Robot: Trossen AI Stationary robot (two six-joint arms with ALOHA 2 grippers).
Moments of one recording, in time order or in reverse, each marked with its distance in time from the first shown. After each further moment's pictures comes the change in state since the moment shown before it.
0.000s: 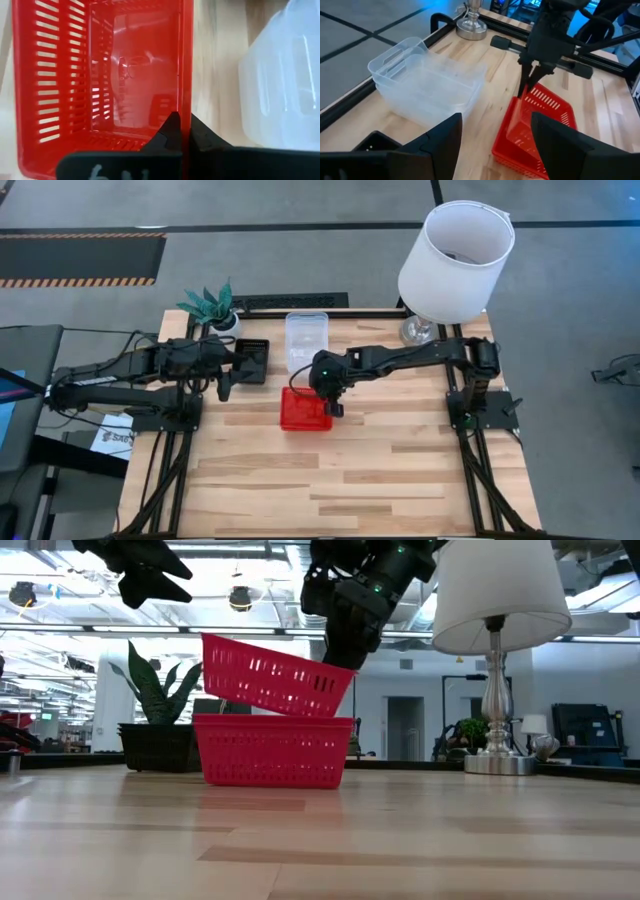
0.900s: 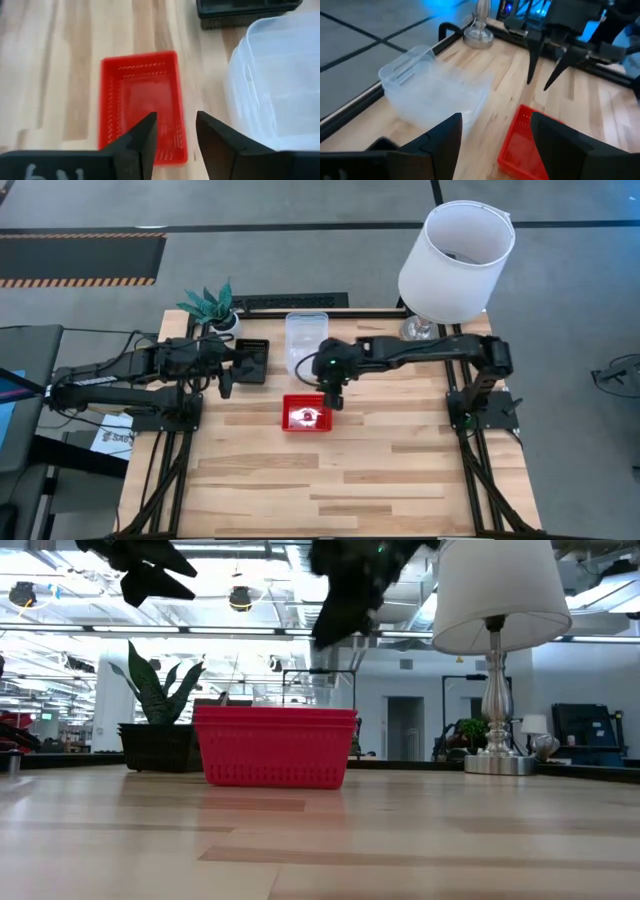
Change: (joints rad) left arm 0.000 0.000 0.000 0.029 -0.045 -0.010; right arm 0.000 -0.083 0.068 -0.059 0.000 0.127
